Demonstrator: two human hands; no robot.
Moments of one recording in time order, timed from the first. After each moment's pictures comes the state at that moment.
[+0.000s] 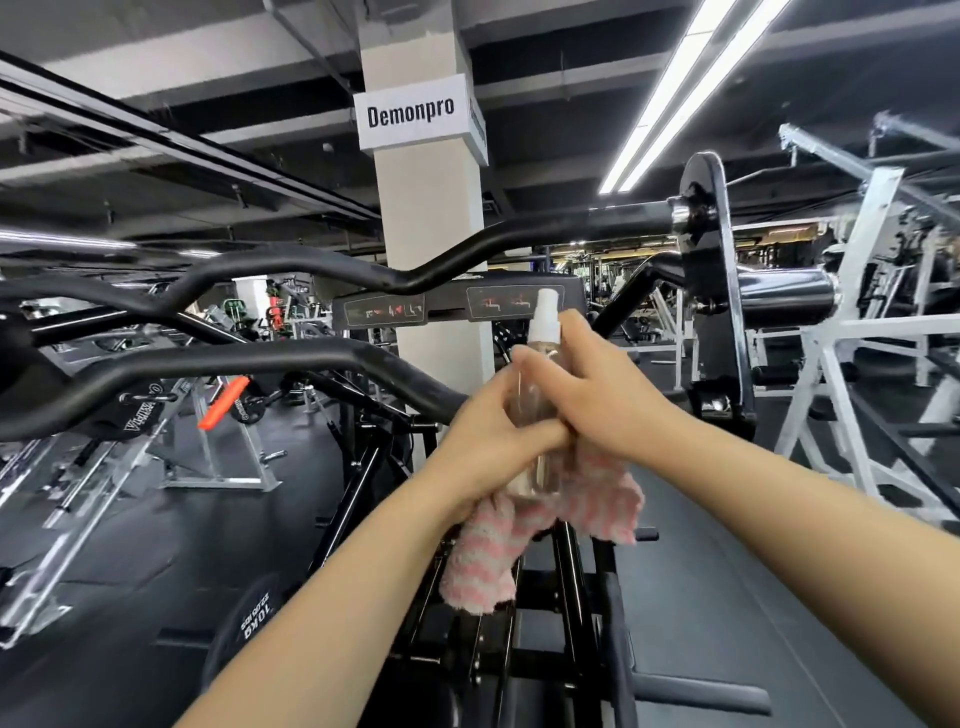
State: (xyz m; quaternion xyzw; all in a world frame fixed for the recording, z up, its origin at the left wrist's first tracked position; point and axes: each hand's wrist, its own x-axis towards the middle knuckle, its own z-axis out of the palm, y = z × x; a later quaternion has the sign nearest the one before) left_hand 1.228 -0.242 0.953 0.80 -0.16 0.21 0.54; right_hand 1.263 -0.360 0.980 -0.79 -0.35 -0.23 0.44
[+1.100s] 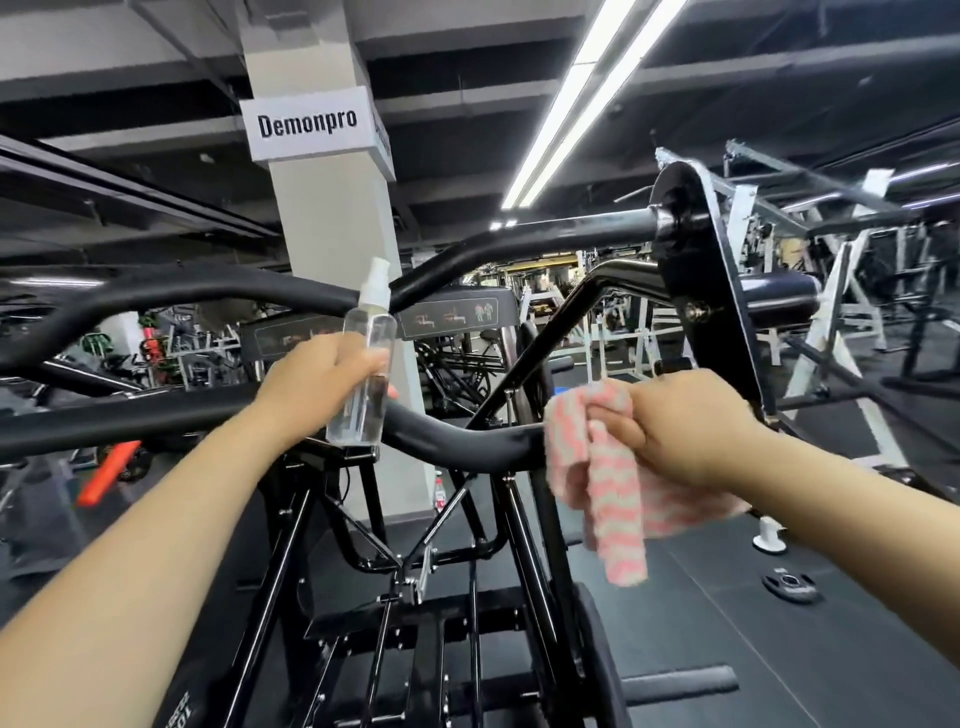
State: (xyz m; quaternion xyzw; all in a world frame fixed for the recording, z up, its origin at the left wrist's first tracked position) left_hand 1.296 -0.083 1.022 0.92 -0.12 0.28 0.26; right_hand 1.307 -0.397 0.962 -0.90 -0.24 -0.36 -0.09
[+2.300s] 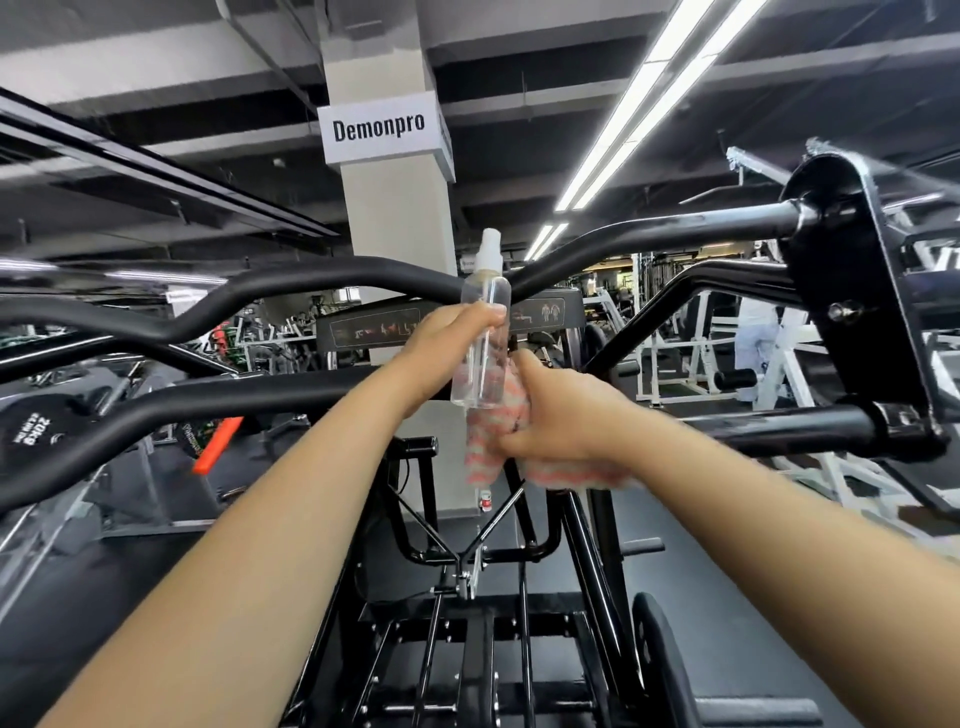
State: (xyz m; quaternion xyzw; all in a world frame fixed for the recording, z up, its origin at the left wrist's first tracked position) left_hand 1.284 -0.078 1.033 0.84 -0.17 0.22 0.47; right_hand 1.299 -0.216 0.991 -0.93 -0.28 -0.17 0.18
